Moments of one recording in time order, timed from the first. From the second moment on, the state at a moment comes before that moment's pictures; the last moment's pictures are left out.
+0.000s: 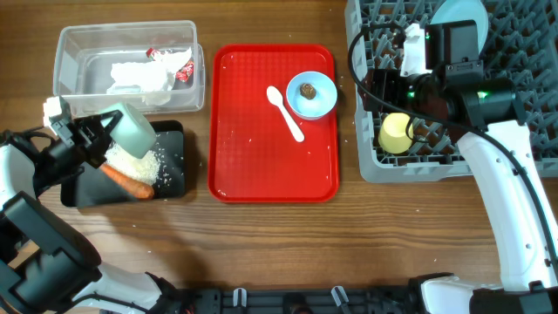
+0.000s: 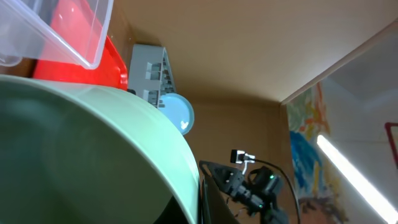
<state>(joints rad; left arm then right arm) 0.72 1.78 1.19 -1.19 1.54 0.18 0.16 1.47 1.48 -0.96 -0.20 0.18</state>
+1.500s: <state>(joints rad) -0.60 1.84 1.25 -0.66 -0.06 -0.25 0.16 1.47 1.48 -0.98 -0.23 0.13</state>
